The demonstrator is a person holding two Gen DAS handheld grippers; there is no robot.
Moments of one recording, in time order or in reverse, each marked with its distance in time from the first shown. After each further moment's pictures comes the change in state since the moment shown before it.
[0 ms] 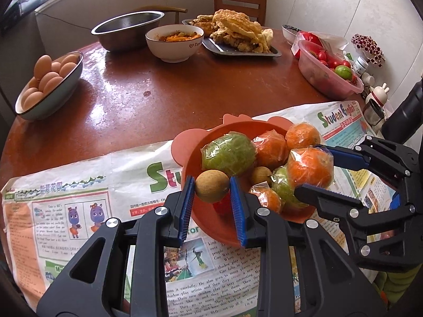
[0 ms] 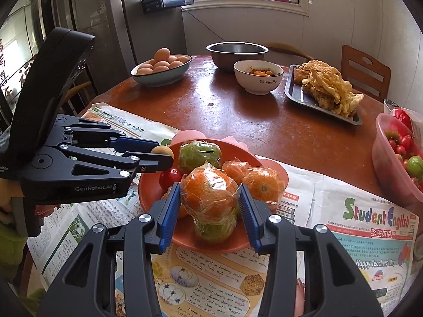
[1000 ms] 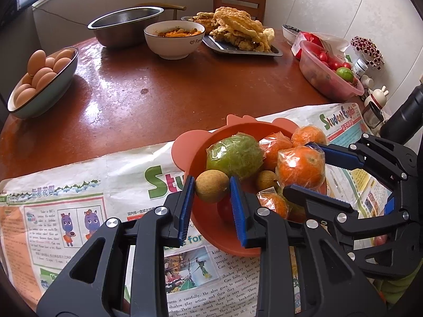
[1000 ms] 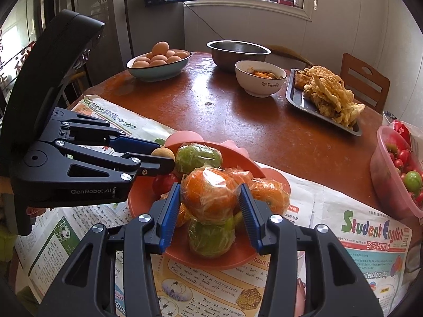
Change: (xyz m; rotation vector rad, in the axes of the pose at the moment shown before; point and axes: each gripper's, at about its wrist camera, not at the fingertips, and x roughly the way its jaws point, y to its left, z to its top) left arm 0.010 0.006 0.003 -0.007 0.003 -0.027; right arm 0.017 0.006 0.006 -0.058 0.015 -0.054
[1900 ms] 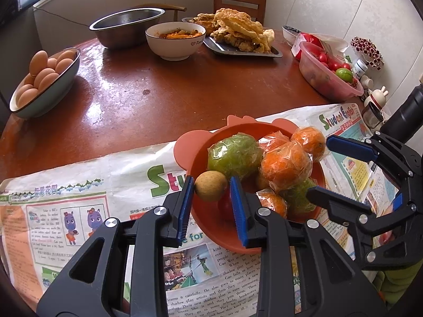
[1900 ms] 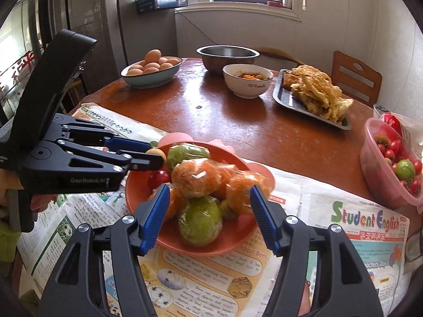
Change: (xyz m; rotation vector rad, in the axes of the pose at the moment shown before) left arm -0.005 0.002 -0.001 -0.003 -0.004 0.000; right arm -0.020 -0.013 -0.009 0.048 -0.031 -0.021
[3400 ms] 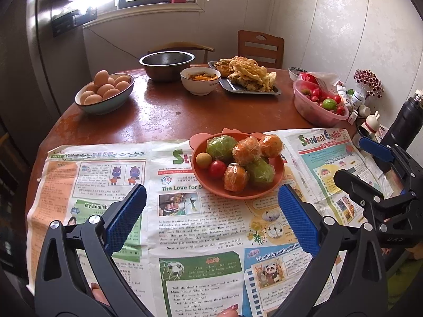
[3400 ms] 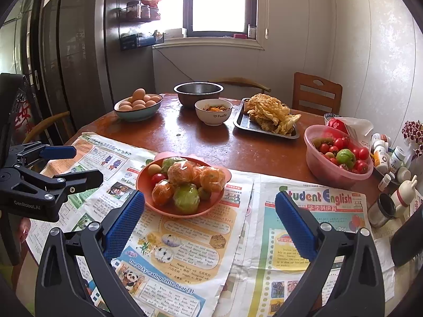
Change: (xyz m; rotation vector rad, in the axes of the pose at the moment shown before) left arm -0.119 -0.050 -0.068 -0.098 -0.230 0.155; right arm -0.116 0.006 -0.040 0.071 -0.177 -0.134
